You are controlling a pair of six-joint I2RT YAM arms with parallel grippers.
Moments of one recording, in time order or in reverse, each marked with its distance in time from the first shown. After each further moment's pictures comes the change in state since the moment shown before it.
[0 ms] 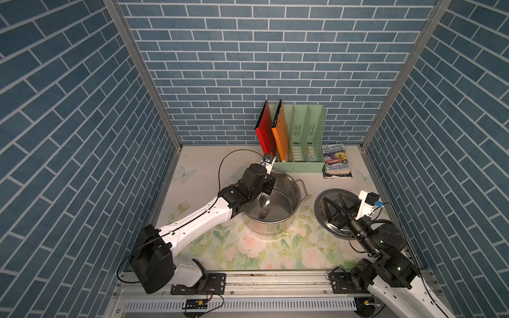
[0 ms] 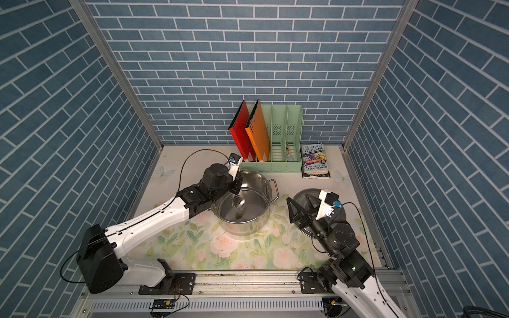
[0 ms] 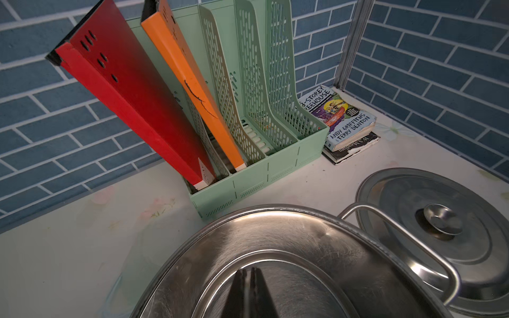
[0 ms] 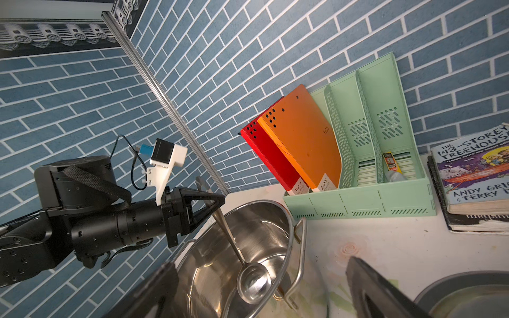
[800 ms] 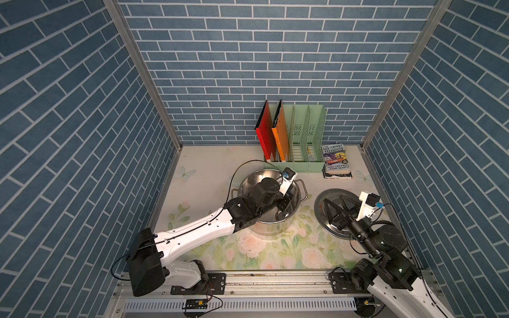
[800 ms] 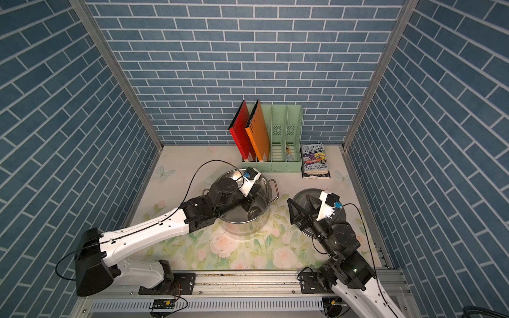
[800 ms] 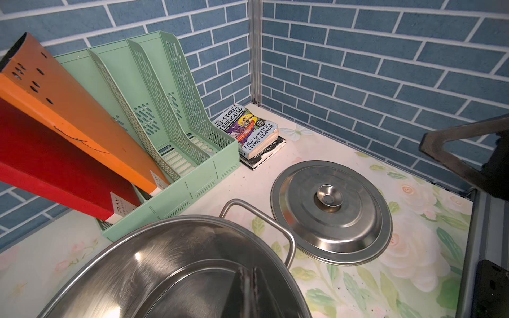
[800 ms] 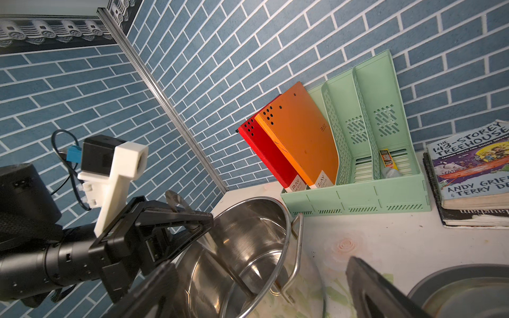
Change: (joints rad) left arm -0.224 -0.089 -0.053 0.012 0.033 0.014; right arm 0.000 -0.018 0.000 -0.027 0.004 0.000
